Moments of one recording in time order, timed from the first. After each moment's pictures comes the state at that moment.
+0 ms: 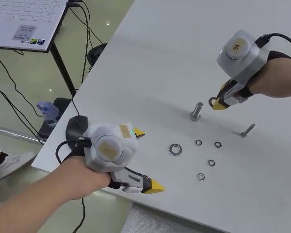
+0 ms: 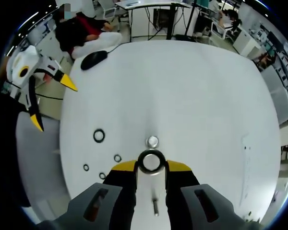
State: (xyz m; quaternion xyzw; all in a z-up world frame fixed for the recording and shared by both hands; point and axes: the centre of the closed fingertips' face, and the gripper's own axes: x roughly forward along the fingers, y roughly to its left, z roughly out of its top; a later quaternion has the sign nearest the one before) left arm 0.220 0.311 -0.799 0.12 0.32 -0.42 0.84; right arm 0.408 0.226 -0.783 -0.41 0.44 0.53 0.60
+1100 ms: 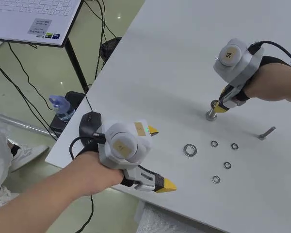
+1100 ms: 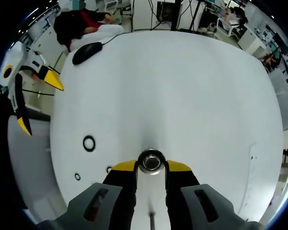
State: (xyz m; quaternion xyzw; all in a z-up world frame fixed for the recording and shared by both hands) left arm 0.225 0.318 -0.799 0.12 0.32 -0.42 0.84; right arm 0.413 0.252 -0.819 -0.43 0.45 0.52 0.58
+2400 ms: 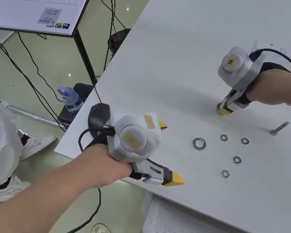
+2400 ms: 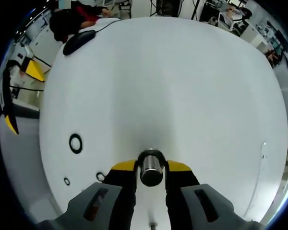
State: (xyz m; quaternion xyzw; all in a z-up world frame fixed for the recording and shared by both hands) left arm 0.221 0.318 -0.802 0.12 0.32 -0.42 0.84; right arm 0.417 0.251 -0.867 -0.43 0.47 0.51 0.57
